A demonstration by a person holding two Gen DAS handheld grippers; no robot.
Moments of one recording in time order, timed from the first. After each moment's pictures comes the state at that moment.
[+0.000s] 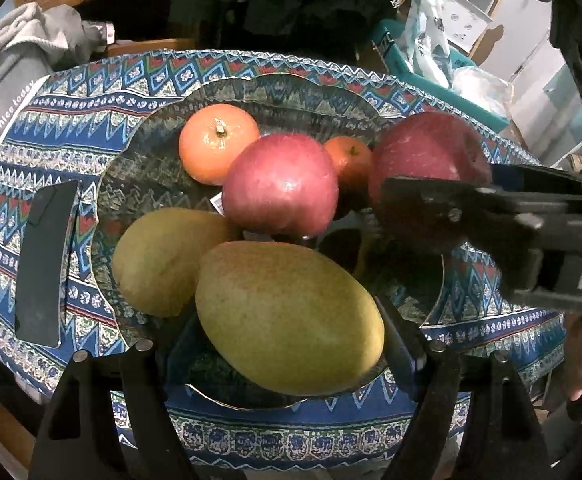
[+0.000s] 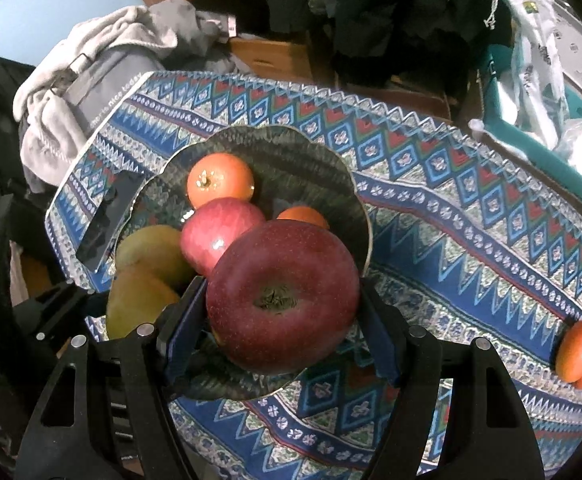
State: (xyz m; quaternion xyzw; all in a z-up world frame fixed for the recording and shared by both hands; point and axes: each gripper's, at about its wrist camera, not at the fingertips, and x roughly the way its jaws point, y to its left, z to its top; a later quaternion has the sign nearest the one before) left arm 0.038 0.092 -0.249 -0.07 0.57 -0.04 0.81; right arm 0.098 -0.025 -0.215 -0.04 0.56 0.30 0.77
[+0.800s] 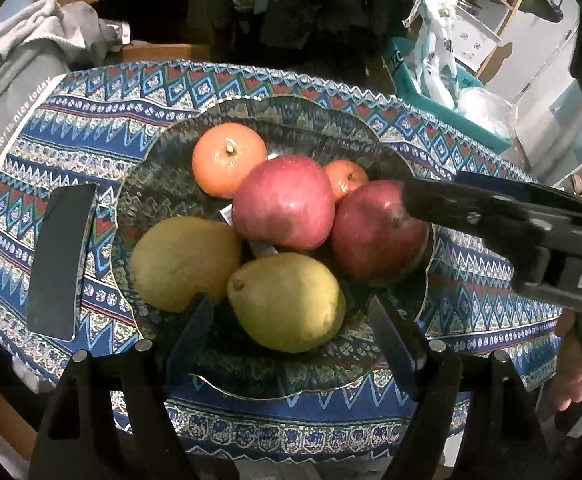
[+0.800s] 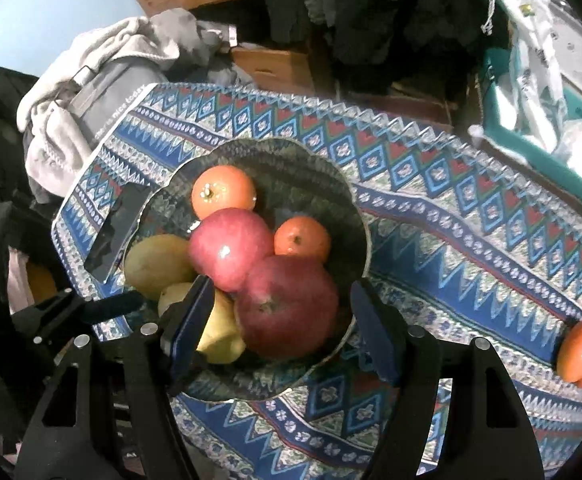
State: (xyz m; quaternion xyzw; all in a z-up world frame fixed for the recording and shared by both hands) left arm 0.033 0.103 -0.224 -0.09 0.56 -0.02 0.82; right arm 0.098 -0.032 -0.195 -0.03 0.54 0.29 0.79
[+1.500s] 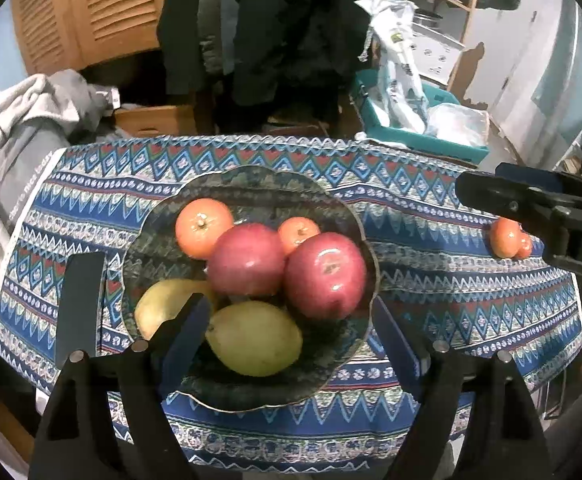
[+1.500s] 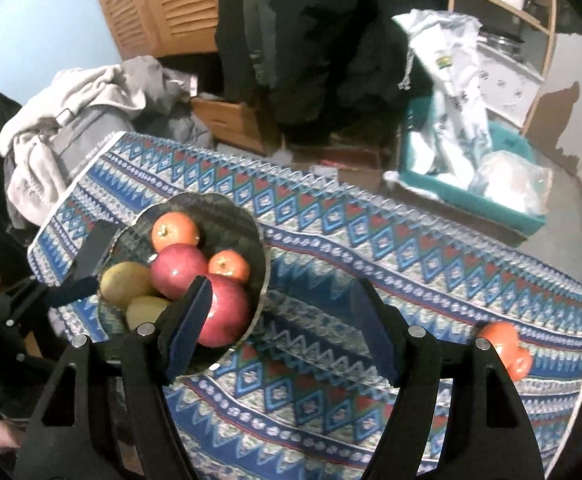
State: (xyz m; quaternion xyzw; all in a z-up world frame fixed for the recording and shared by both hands) left arm 0.035 0.057 -0.175 -0.02 0.50 -0.03 0.87; right arm 0.083 -0.095 -0.136 -0.05 0.47 0.22 0.85
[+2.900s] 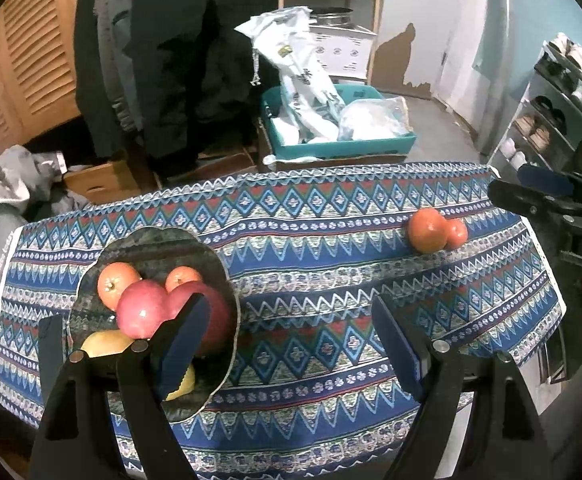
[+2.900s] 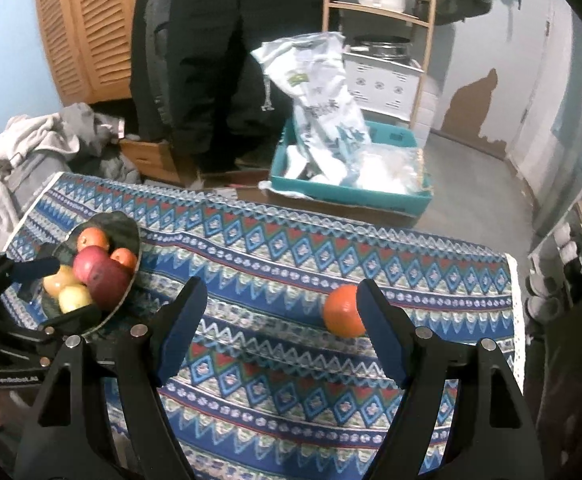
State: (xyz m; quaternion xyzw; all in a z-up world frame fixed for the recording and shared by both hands) left arm 0.029 -0.059 -0.134 0.04 0.47 -0.11 0.87; right arm 0.038 -0.257 -0.104 -0.03 0.43 0.11 0.90
